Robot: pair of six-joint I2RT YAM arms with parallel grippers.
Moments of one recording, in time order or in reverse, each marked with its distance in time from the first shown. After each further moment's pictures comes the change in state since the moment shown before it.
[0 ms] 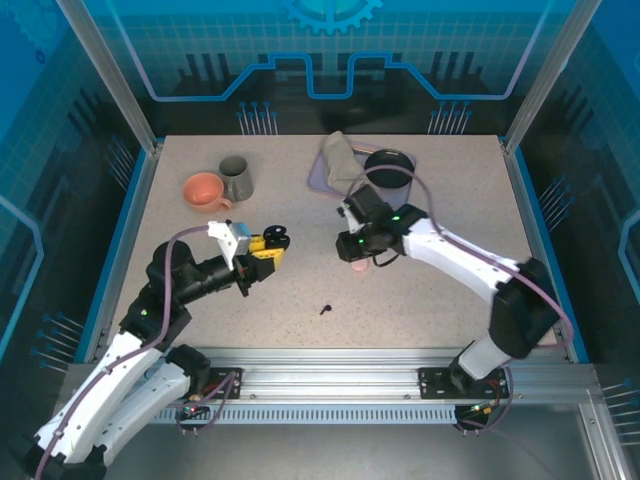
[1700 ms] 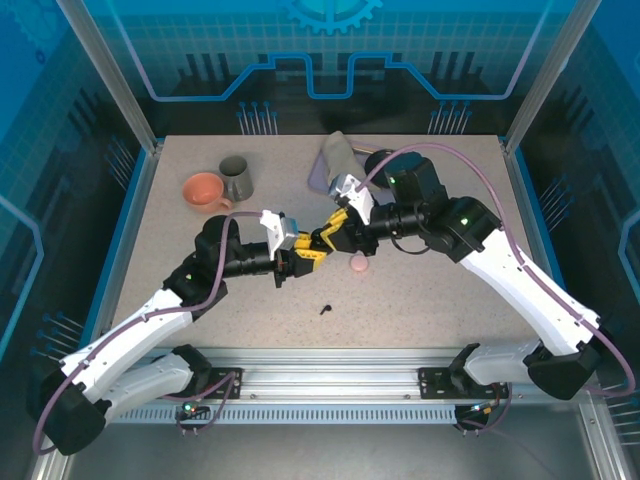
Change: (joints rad) left arm -0.159 0.342 0.079 0.240 0.148 0.097; right arm 0.059 -0.235 0.277 -0.077 -0.449 -0.536
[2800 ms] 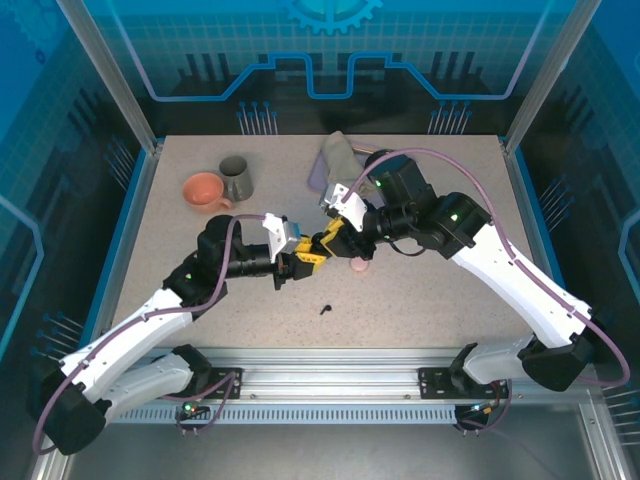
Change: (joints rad) left arm -0.002 0.003 0.013 -0.071 0.007 0.060; right arm 0.043 0.048 0.058 -0.124 0.105 -0.105
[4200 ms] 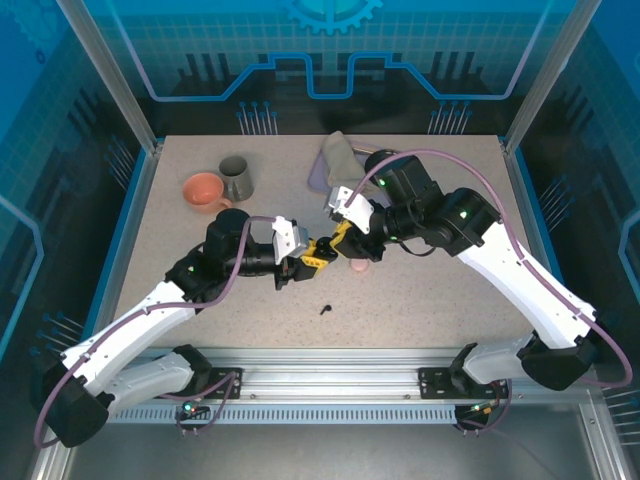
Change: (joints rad) left arm -0.013 0.047 0.072 -0.161 -0.001 0.169; right arm 0.006 0.008 0.083 -0.146 0.059 -0.079
